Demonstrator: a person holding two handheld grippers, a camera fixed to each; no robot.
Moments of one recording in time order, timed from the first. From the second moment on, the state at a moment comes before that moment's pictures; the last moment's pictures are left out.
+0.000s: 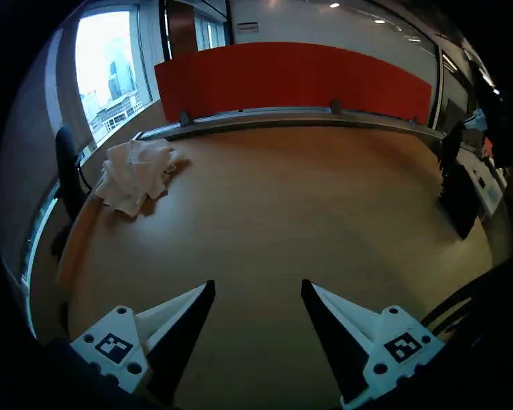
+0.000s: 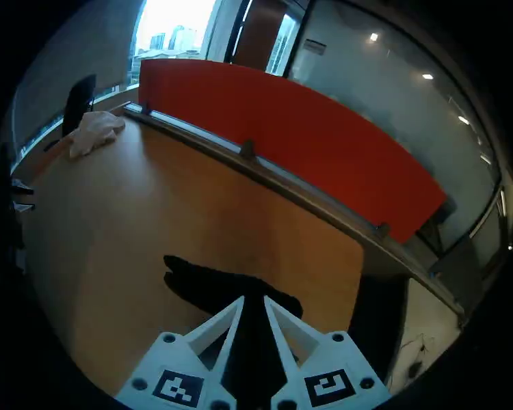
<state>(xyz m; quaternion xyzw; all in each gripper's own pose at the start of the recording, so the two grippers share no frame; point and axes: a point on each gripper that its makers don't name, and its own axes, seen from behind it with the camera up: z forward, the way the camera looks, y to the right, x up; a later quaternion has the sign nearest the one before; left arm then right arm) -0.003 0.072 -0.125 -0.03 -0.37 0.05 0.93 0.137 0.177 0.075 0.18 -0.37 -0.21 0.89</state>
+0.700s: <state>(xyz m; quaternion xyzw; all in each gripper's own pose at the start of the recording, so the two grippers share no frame) -0.006 0.093 -0.128 -0.04 -0.37 0.05 0.92 0.100 0.248 -0.011 0.13 -0.41 -0.18 0.89</state>
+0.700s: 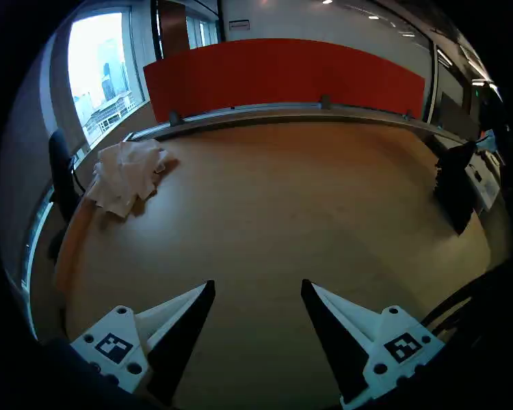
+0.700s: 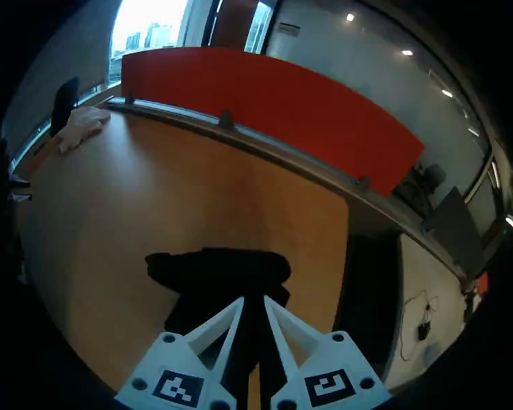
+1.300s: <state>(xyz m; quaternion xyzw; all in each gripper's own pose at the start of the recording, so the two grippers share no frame) -0.004 0.095 -0.134 -0.04 -0.38 0.06 0.92 0.044 0.283 -0.073 0.08 -0.46 -0.13 0.87</state>
